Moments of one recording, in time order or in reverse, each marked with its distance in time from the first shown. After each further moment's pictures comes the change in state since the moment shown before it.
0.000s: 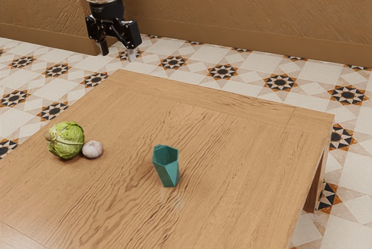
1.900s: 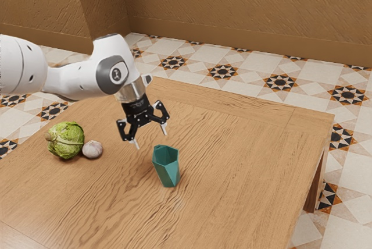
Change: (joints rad) arm 0.037 0.123 -0.008 -0.571 -0.333 0.646 -0.812
